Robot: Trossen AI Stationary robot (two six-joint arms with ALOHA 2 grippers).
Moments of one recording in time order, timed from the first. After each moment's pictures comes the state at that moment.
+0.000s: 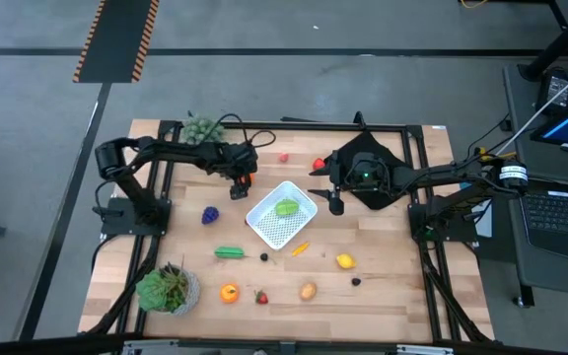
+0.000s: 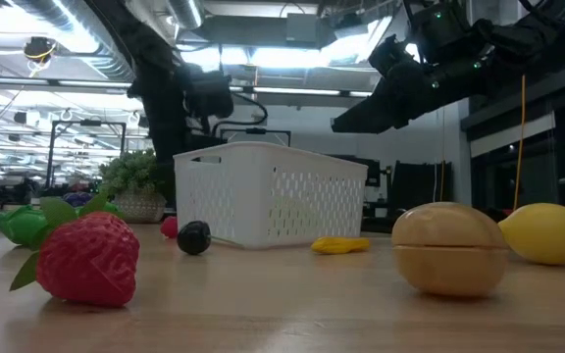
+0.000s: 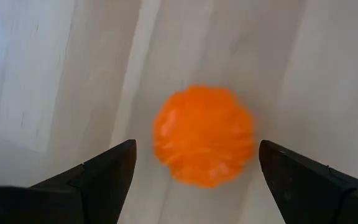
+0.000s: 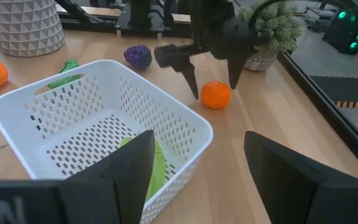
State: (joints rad) left arm 0.45 1.65 0.86 -0.43 -0.14 0.22; right arm -0.24 1.36 0.54 0.48 -0.13 -0.16
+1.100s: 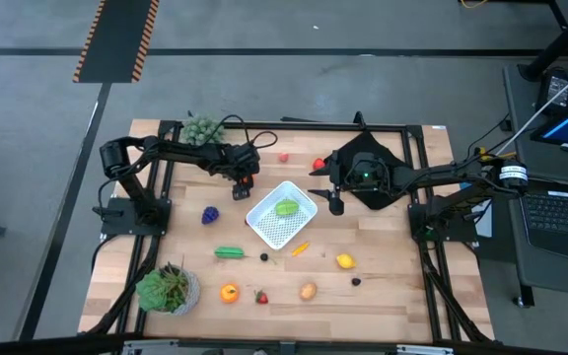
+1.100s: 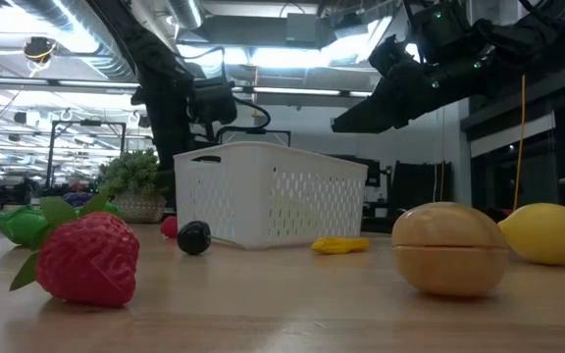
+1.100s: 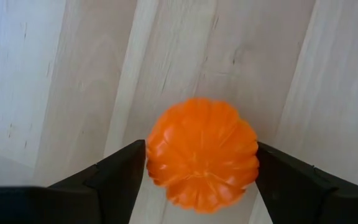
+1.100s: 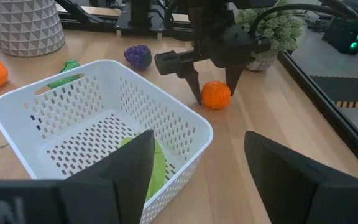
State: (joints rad) left arm 0.45 1.68 0.86 -0.38 -0.13 0.22; right arm -0.24 1.36 0.54 0.48 -0.13 -0.16
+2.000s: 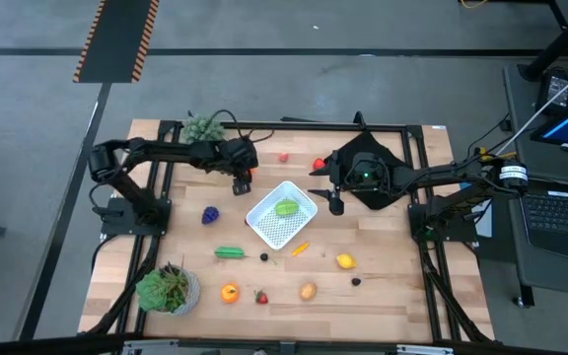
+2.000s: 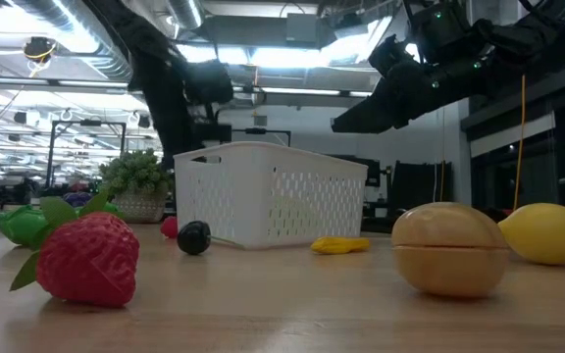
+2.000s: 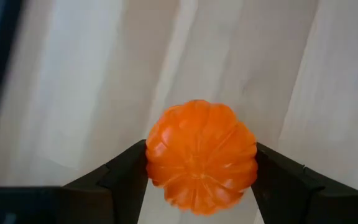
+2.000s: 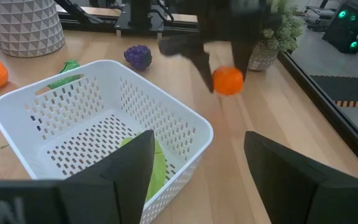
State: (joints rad) left arm 0.45 1.56 0.86 -0.39 -0.15 0.22; right arm -0.24 1.36 0.54 0.48 -0.13 -0.16
